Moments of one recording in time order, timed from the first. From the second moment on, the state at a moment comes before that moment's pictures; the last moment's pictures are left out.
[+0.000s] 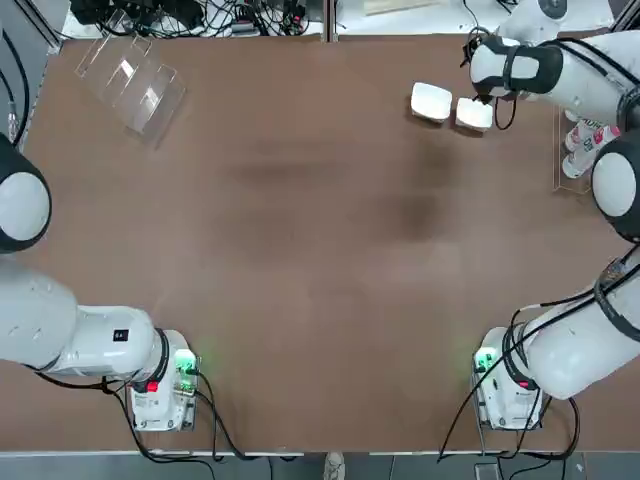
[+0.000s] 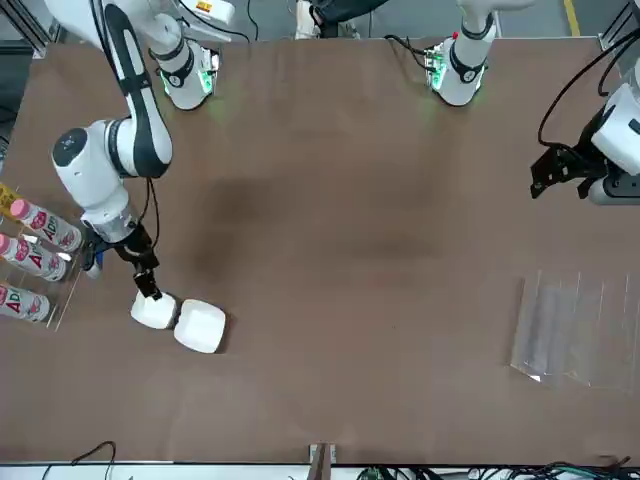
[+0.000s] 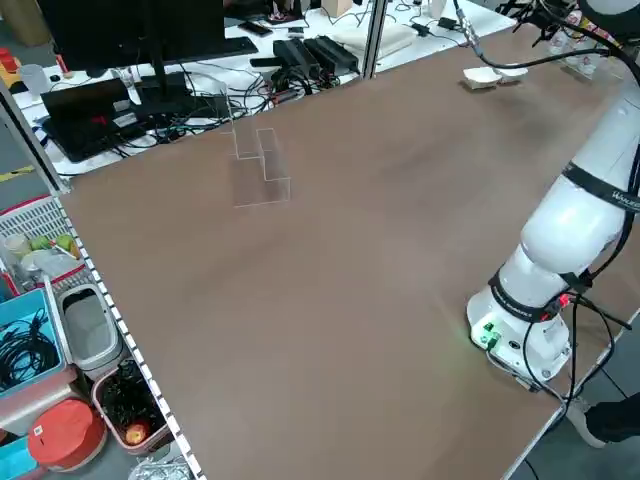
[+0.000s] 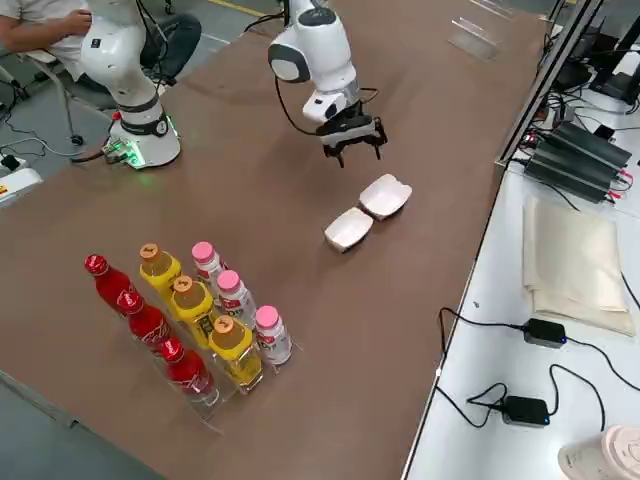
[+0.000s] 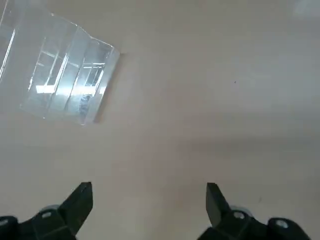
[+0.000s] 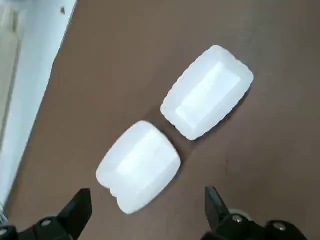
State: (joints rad) left arm 0.00 0.05 -0.12 -1.49 0.01 1.60 -0.09; right arm 0.52 0.17 -0.41 -2.17 0.27 2.65 0.96
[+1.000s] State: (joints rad) left arm 0.00 0.05 -0.12 -1.49 0.01 1.60 -0.09; right arm 0.48 0.17 -0.43 -1.77 0.17 2.00 0.22
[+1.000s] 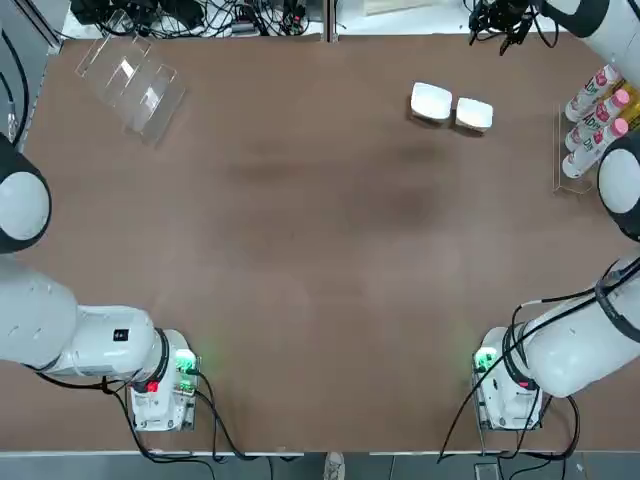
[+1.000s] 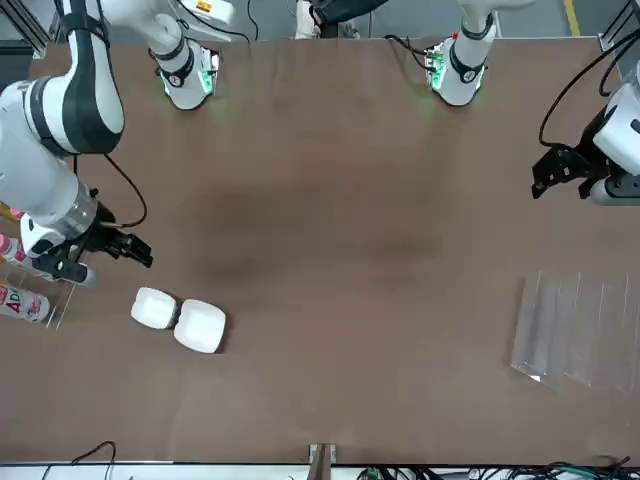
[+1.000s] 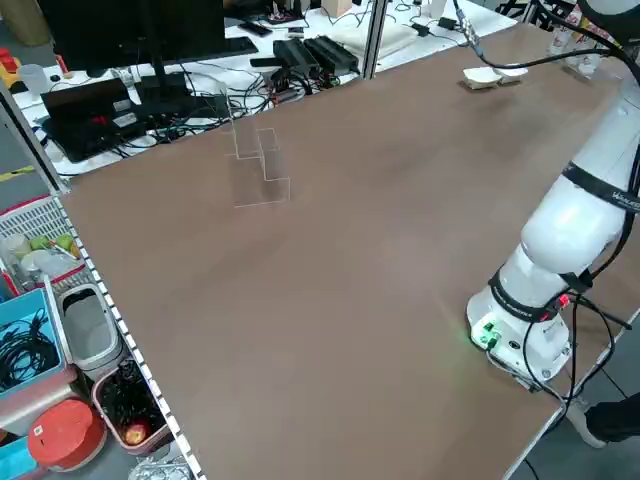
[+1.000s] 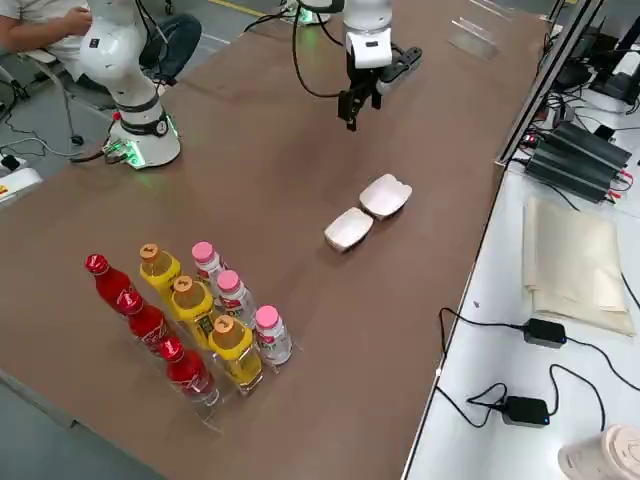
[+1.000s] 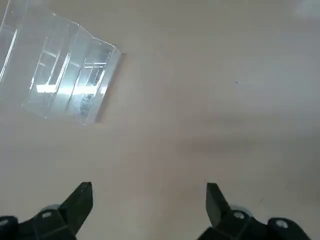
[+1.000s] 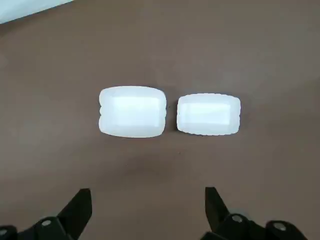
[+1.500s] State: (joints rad) left arm 0.00 0.05 -0.12 -1.49 0.01 1.60 -0.09; right arm 0.28 0.16 -0.28 -1.72 0.14 1.93 0.11
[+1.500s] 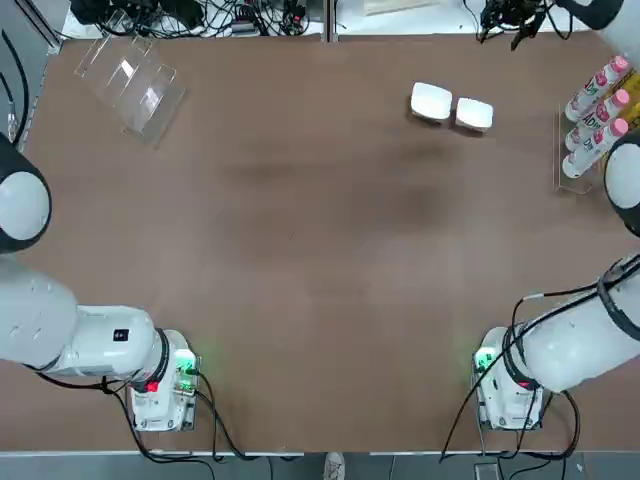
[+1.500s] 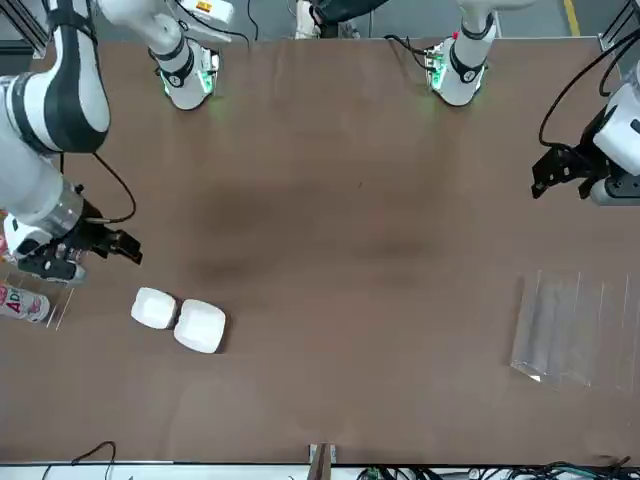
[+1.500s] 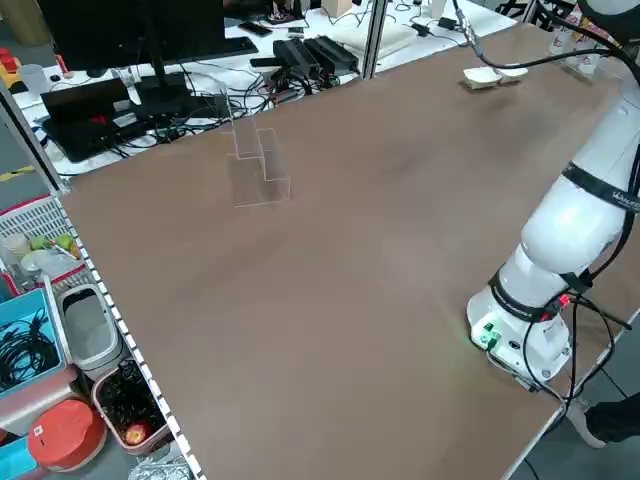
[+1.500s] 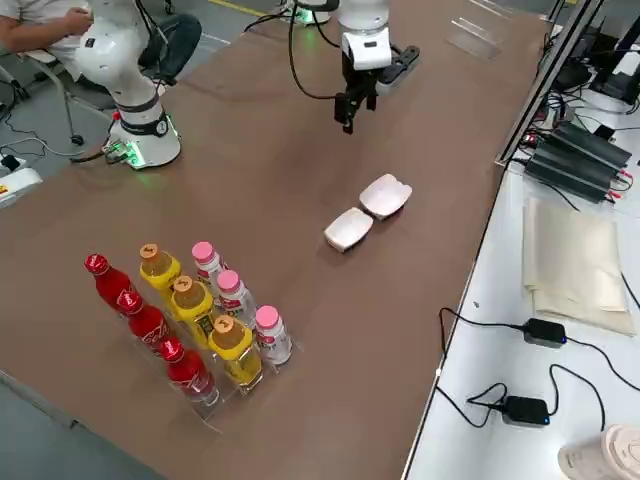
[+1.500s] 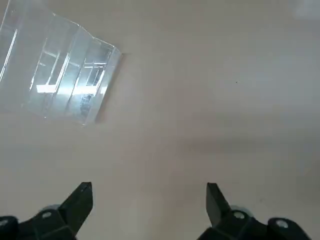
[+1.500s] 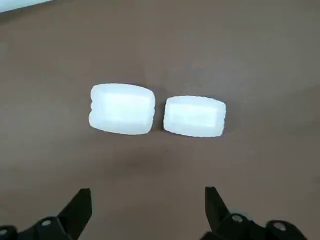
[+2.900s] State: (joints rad) left arm 0.01 0.06 -0.11 -1.49 0.01 1.60 -0.09; right arm -0.04 0.13 -0.07 -1.39 0.07 1.54 -0.03
